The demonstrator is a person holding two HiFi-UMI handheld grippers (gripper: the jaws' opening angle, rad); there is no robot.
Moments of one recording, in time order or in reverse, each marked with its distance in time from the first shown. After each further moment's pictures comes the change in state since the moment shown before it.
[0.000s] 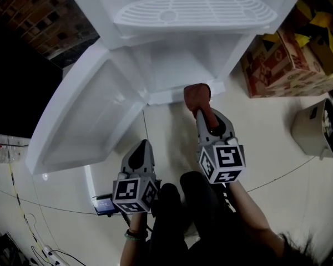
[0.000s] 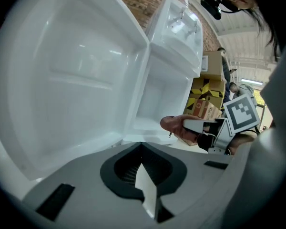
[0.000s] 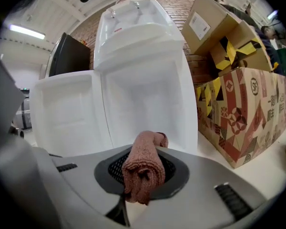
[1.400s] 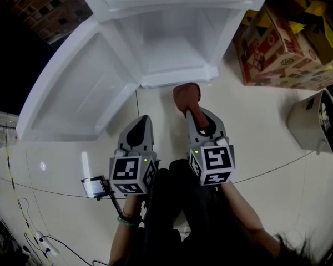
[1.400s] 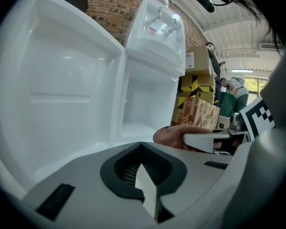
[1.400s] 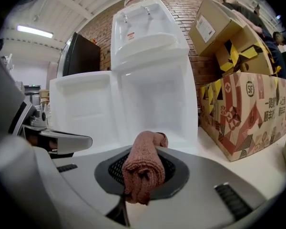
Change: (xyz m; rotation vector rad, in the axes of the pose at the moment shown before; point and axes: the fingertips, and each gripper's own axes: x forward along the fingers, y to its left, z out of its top) left arm 0.003 -0.045 0.014 0.129 -0.047 -0.018; right arm -0.049 0.020 -0.023 -0.061 0.043 0.074
